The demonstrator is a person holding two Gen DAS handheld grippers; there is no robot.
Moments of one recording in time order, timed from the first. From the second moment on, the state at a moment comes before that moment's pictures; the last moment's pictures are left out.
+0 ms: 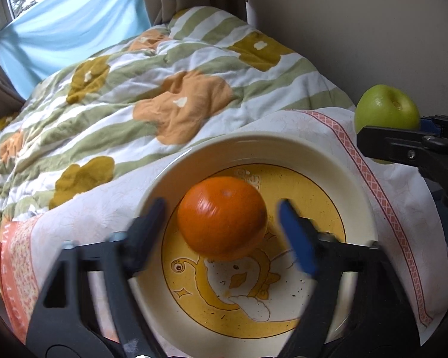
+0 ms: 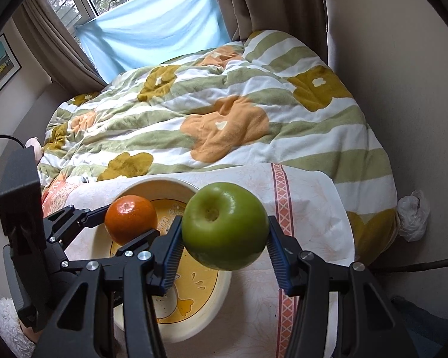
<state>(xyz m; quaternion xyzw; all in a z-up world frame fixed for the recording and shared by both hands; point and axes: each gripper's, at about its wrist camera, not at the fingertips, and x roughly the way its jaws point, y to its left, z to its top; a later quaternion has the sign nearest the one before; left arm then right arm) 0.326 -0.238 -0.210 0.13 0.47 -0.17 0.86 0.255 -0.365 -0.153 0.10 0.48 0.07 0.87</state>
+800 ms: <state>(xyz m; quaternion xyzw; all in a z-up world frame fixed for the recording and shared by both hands) 0.284 -0.184 -0.161 0.07 0.46 -0.12 0.88 0.255 -0.331 -0.154 0.03 0.48 0.15 0.86</state>
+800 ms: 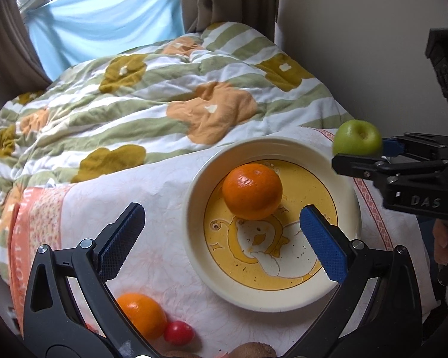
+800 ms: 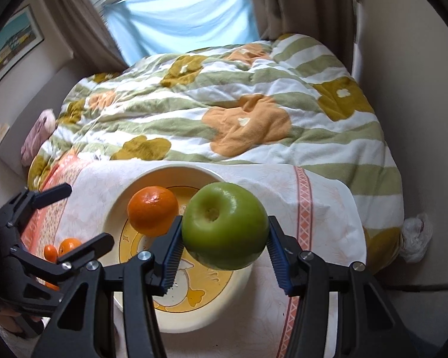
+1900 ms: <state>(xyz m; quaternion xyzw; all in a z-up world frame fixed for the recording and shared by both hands) 0.255 -0.148 -0.132 0.05 0.45 -0.09 0.89 0.250 -0.309 -0.144 -0.06 0.44 0.17 0.88</state>
